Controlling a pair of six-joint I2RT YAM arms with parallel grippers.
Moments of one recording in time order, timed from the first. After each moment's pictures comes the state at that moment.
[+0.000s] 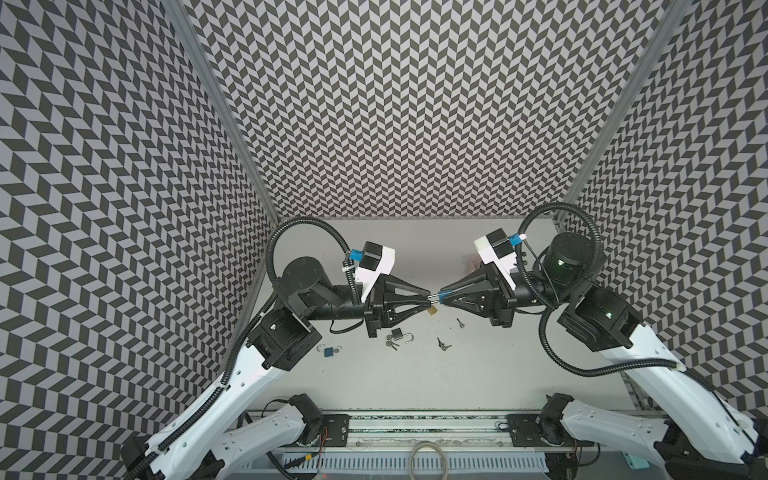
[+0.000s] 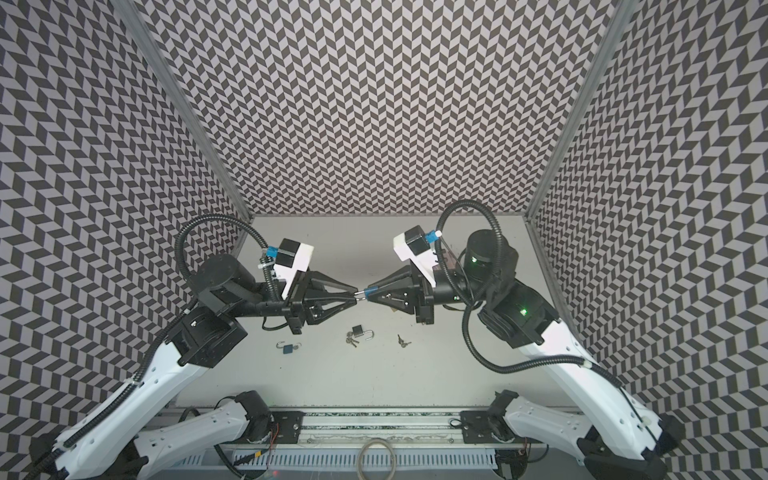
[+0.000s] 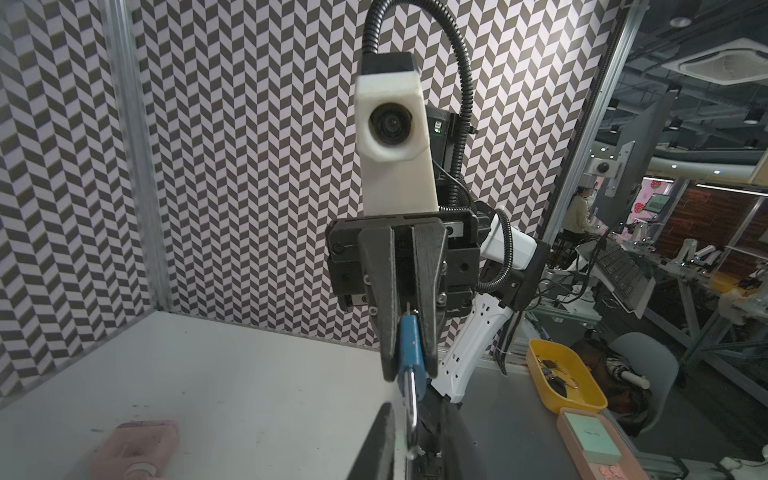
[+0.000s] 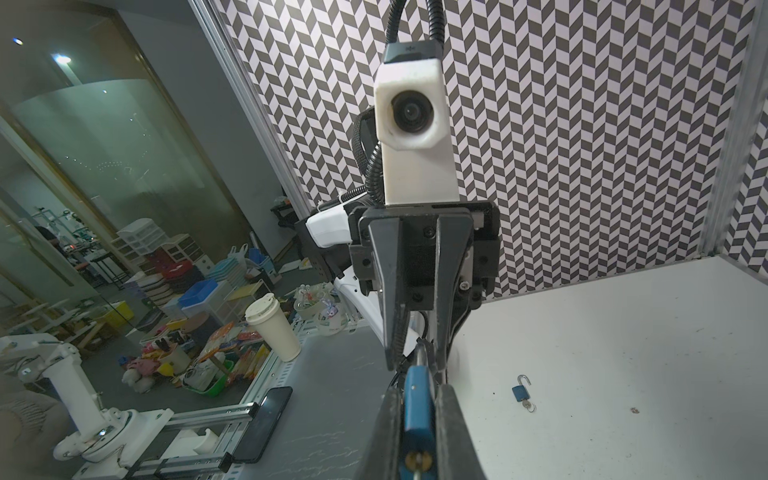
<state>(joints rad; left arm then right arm) -0.74 0.92 1.14 -0.10 0.84 -0.28 0.72 1.05 1.34 -0.33 -0.92 0.22</state>
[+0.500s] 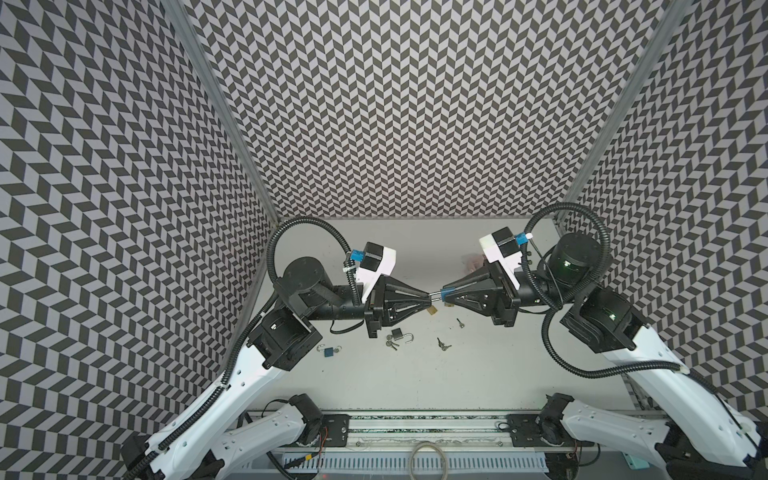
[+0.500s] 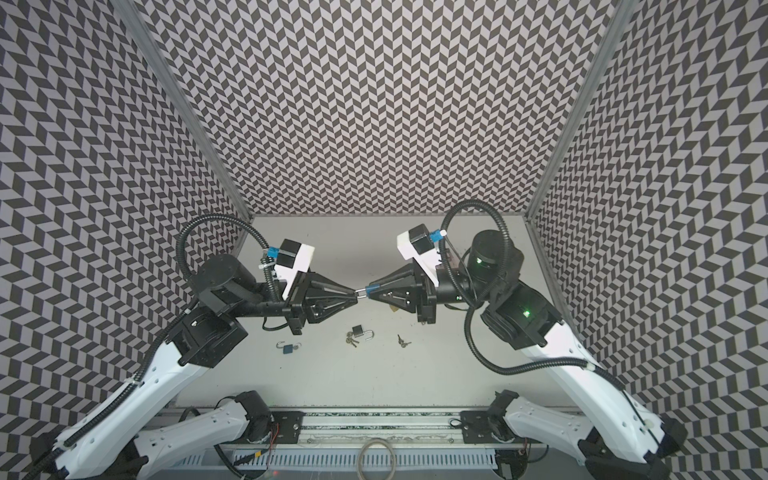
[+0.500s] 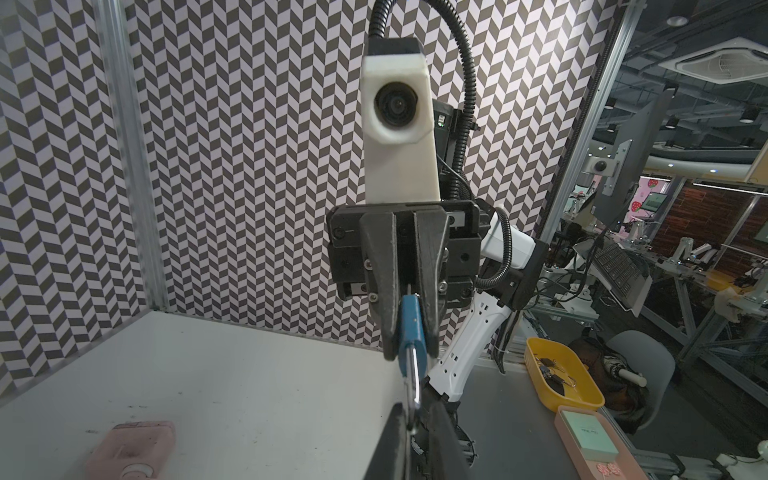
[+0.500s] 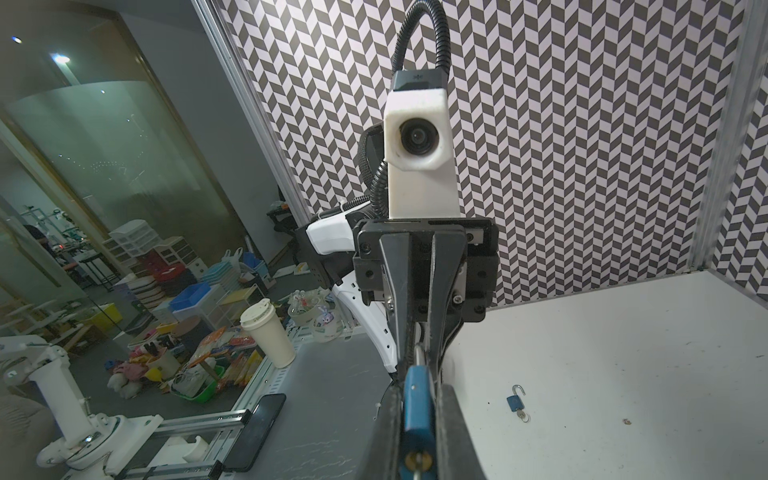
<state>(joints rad) -0.75 0.92 1.14 -0.10 0.84 -0.28 0.72 1.04 1.34 -0.31 -0.92 0.23</state>
